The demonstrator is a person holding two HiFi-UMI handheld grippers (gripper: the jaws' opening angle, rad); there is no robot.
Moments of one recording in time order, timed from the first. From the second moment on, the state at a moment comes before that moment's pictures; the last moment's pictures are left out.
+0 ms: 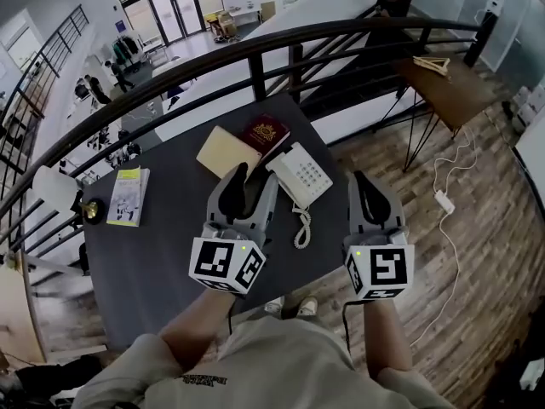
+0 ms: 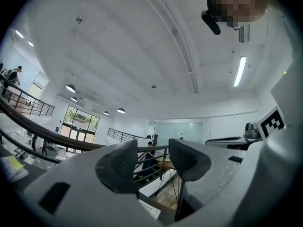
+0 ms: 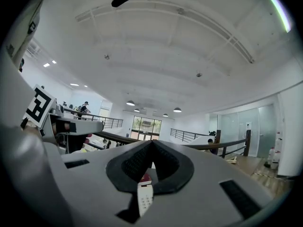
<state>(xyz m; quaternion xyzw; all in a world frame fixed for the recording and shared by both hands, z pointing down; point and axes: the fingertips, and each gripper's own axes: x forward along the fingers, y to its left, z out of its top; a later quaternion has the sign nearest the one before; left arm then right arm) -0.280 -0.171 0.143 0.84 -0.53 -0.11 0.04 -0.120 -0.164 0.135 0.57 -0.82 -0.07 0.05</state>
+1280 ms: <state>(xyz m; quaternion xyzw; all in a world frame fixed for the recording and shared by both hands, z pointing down) -0.253 -0.126 0.207 0.87 -0.49 -0.02 0.02 -0.155 -0.113 0.197 0.50 -0.86 -0.04 0.08</state>
